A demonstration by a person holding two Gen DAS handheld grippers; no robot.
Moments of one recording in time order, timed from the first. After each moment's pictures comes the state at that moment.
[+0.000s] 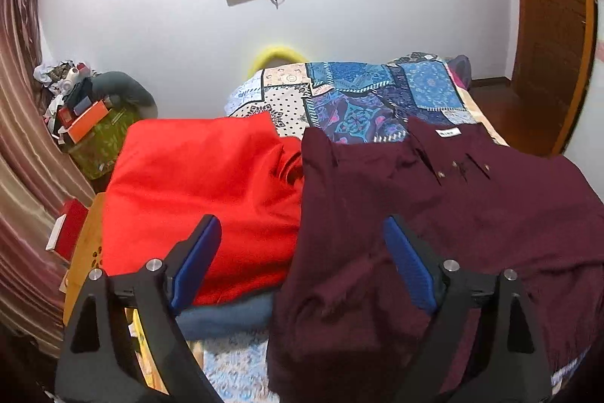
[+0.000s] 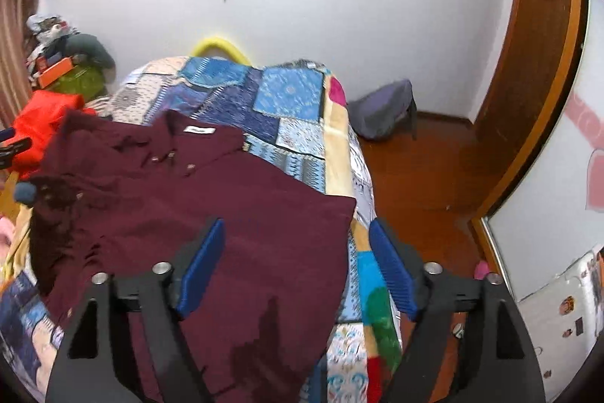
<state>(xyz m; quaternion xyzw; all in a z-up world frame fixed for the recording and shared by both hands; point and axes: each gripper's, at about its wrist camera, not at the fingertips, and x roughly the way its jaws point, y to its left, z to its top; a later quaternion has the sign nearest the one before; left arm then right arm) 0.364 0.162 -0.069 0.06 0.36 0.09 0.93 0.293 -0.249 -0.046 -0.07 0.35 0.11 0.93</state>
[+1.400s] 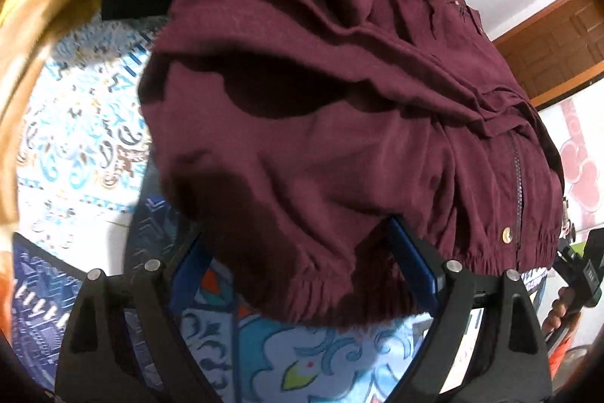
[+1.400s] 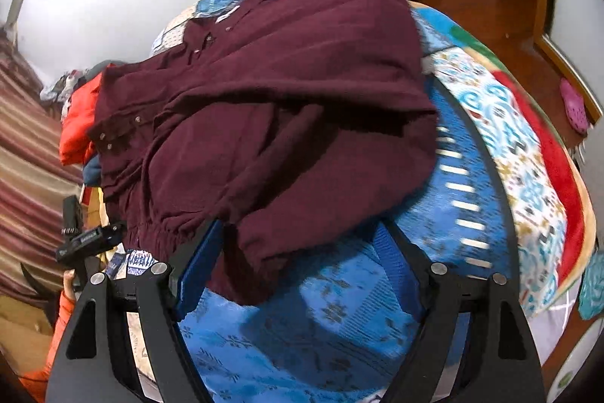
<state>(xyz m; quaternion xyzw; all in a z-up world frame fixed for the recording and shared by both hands) 0.278 0.203 -0.283 -0.24 0.56 -0.04 0.79 0.198 -0.250 -0.187 0.18 0.50 0.18 0.83</state>
